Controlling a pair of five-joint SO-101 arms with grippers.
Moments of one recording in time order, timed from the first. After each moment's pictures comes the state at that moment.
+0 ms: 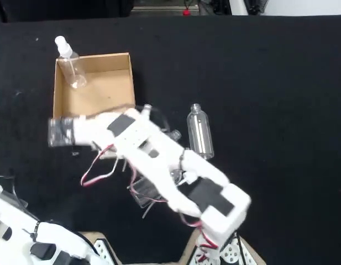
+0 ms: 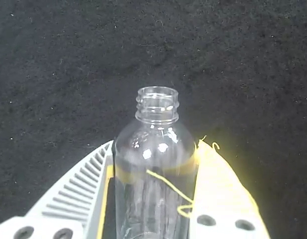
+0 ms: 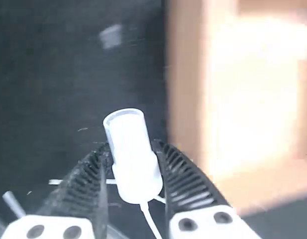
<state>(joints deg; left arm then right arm) -69.3 -48.7 59.3 50.2 0.1 -45.5 10.5 6.3 53.1 48.4</state>
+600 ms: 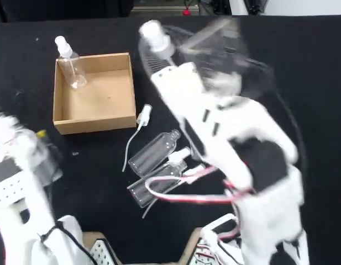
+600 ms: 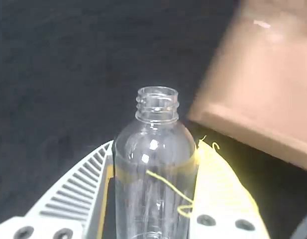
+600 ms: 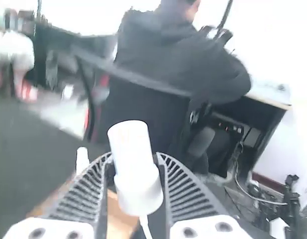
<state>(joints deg) -34.6 -49.7 55.4 51.1 0.1 -26.0 -38.6 -2.7 53.1 9.5</state>
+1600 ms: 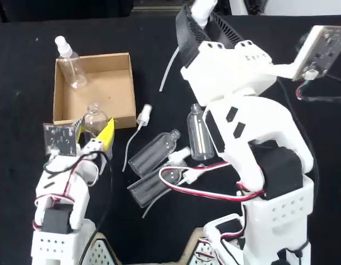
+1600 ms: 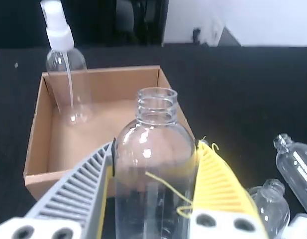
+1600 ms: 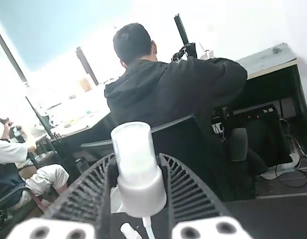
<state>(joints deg) -0.4 -102.3 87.4 35.8 0.1 -18.5 -40.7 1.0 44.7 -24.8</state>
